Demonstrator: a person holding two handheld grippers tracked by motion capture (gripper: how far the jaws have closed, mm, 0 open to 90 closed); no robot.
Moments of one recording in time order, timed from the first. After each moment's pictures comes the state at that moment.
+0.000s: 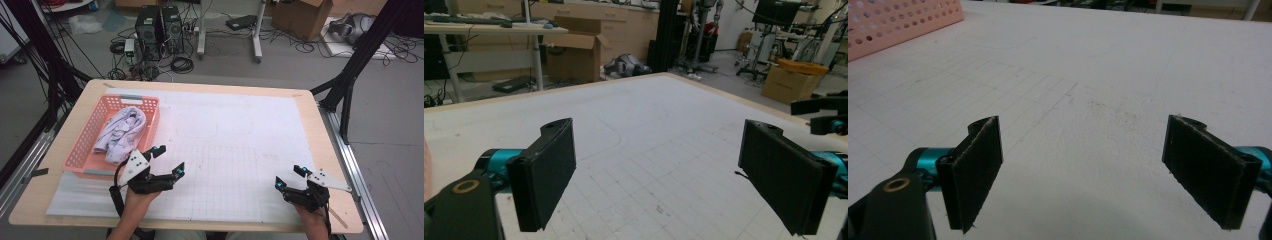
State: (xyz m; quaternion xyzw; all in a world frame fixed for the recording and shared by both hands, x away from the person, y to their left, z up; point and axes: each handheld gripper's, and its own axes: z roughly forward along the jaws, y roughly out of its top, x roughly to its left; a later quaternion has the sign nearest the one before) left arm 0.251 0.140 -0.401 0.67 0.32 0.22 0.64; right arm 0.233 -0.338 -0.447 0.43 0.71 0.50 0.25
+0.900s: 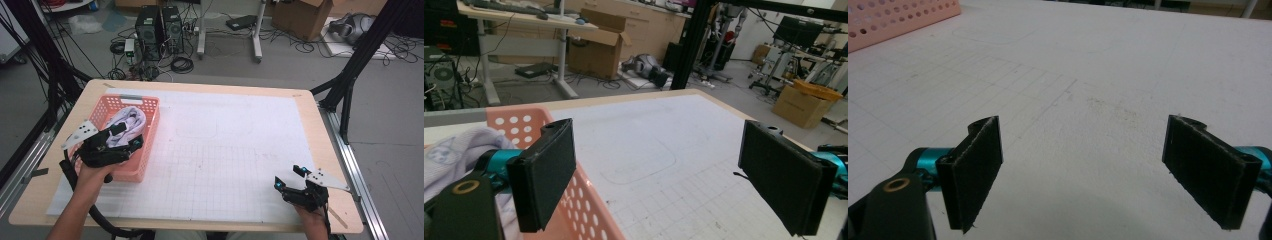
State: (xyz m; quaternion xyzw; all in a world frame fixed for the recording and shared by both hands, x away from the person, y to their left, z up) left arm 0.286 0.233 -0.352 0.64 0.39 0.22 0.62; right arm 0.234 -0.335 -0.447 0.44 0.71 0.49 0.25
